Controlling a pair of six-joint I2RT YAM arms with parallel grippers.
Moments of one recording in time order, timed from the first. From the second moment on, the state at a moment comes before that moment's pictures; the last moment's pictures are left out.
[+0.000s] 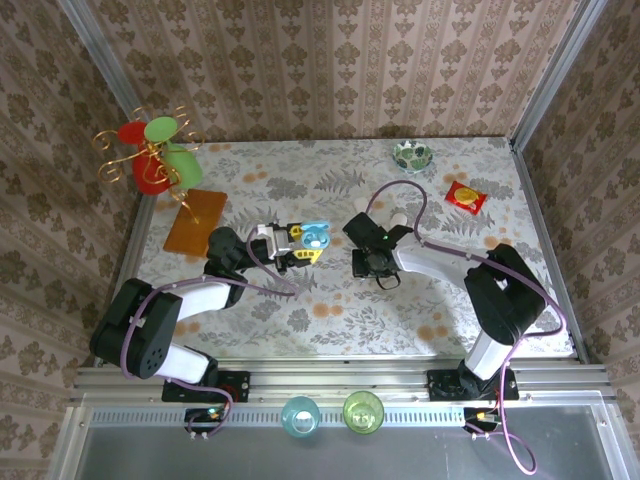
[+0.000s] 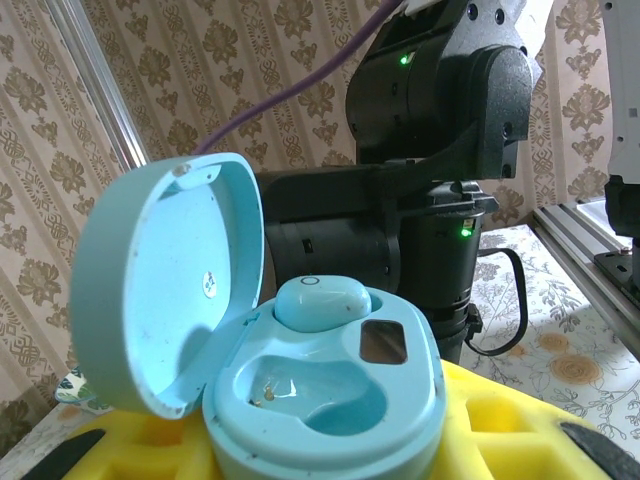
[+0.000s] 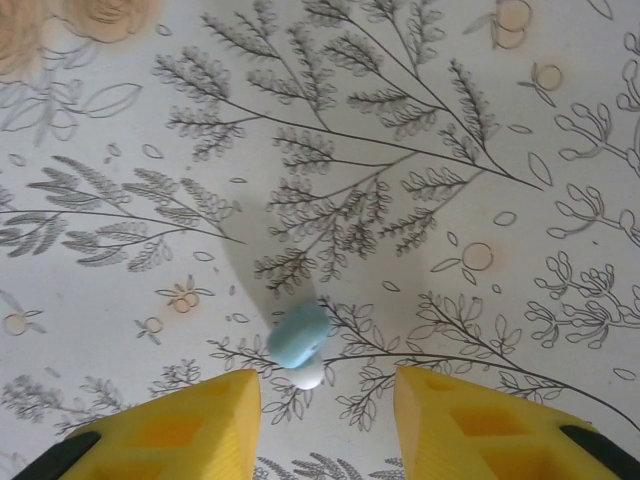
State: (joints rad) left arm -0.48 1.43 0.47 1.18 1.02 0.12; right arm 0.67 1.70 1.07 -0.62 0.15 0.67
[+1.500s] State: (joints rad) left arm -0.48 1.43 0.47 1.18 1.03 0.12; right arm 0.67 1.77 1.09 -0.66 -0.07 0.63
